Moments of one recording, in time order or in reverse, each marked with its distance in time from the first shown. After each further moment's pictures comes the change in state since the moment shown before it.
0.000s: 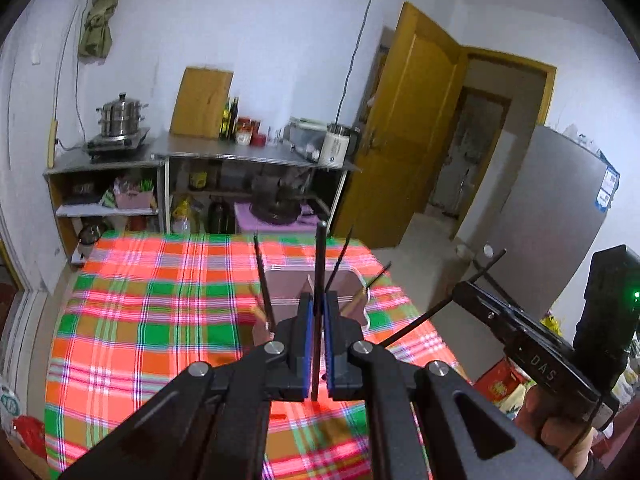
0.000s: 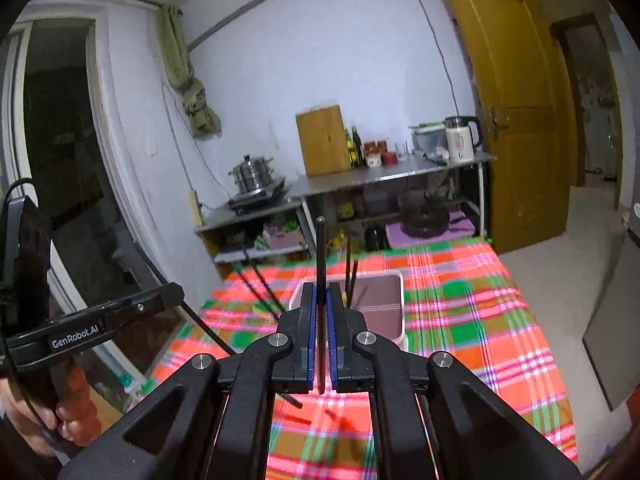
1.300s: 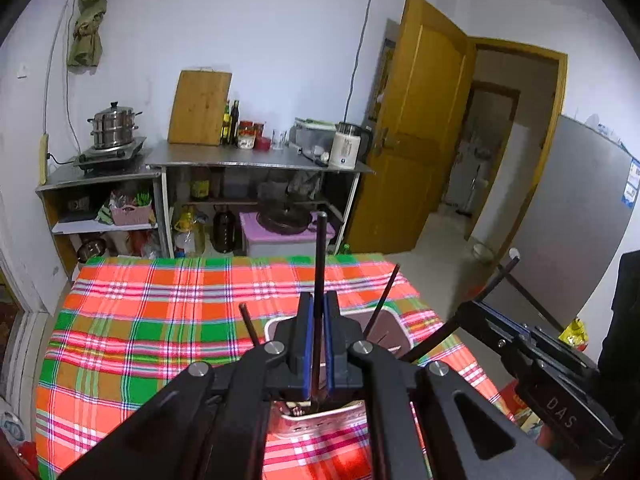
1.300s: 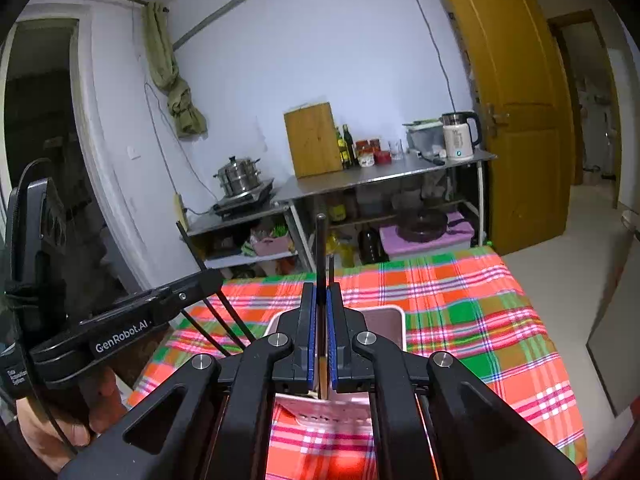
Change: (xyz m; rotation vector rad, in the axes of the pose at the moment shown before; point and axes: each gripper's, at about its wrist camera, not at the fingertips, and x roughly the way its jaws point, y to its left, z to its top) left arm 0.100 0.009 0.019 0.038 0.010 0.048; right arm 0.080 -0.017 0.014 0.009 0.021 -0.028
